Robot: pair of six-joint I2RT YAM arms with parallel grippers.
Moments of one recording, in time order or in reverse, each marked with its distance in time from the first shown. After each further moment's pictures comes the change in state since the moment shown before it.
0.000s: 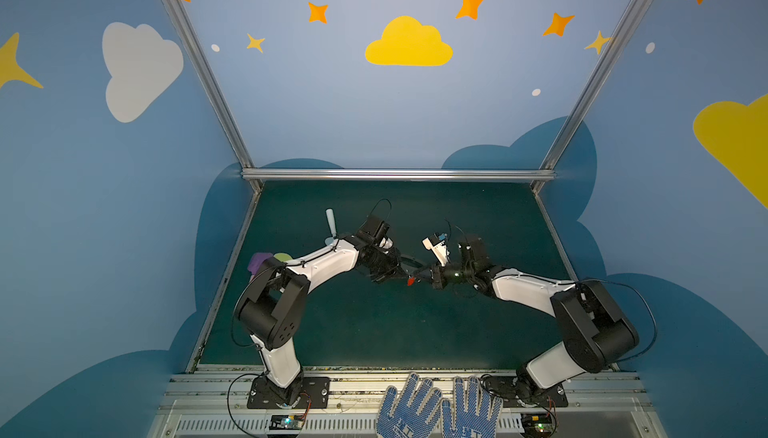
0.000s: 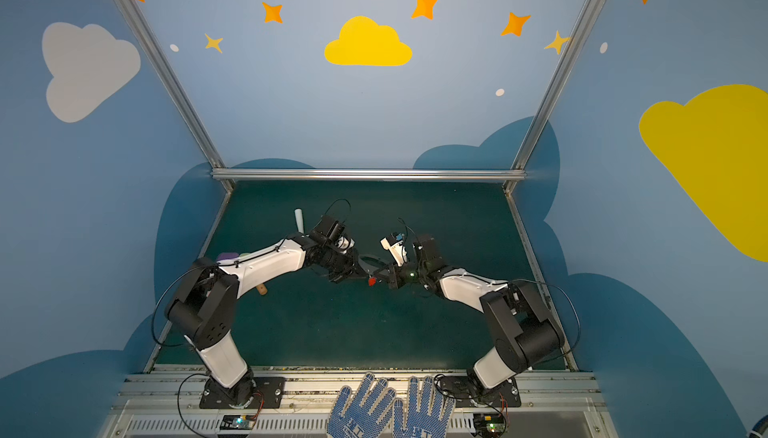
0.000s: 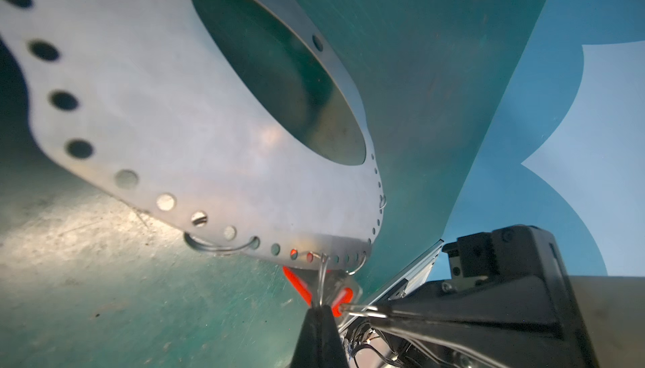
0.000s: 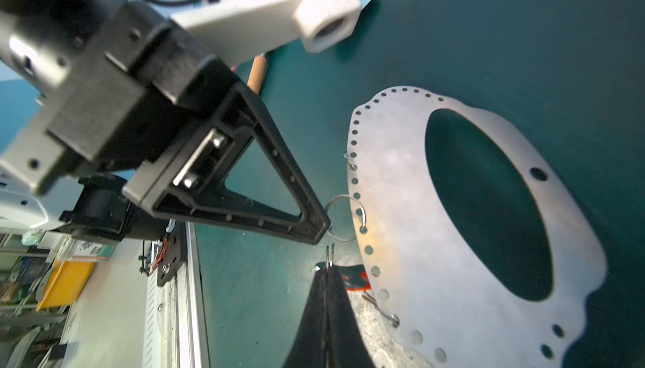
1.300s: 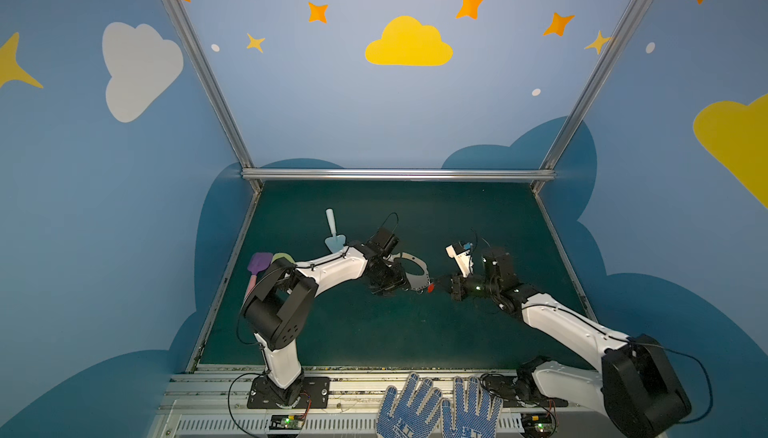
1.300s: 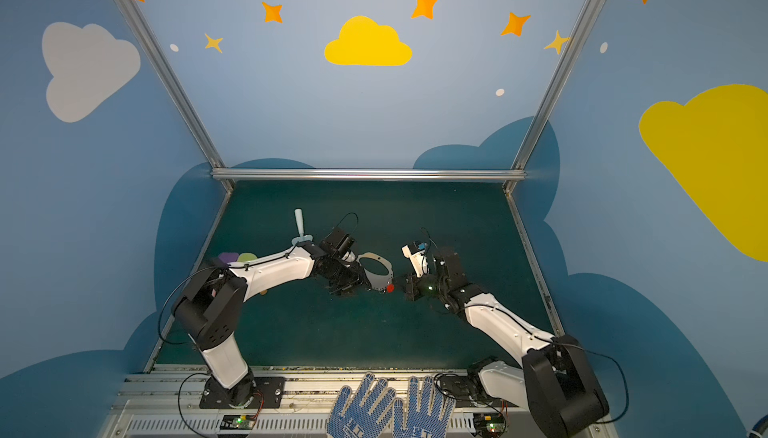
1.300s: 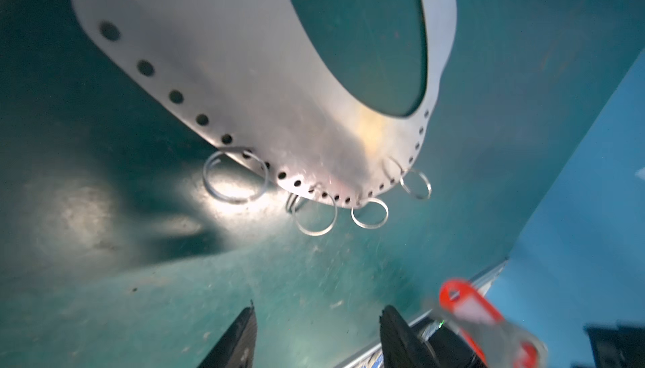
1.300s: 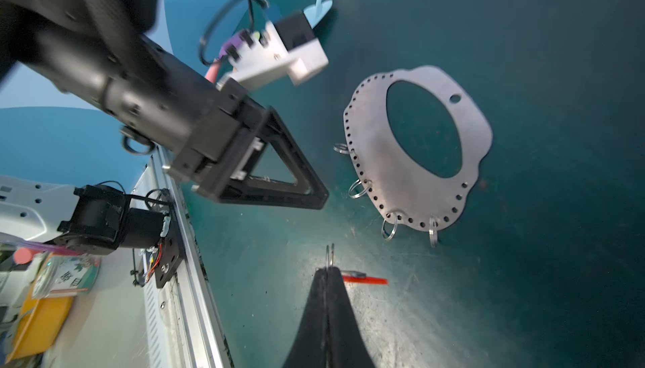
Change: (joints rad) left arm -0.094 0.019 -0.070 -0.012 -0.169 -0.085; right arm -0.069 -0.431 -0.189 -0.171 0.150 0.071
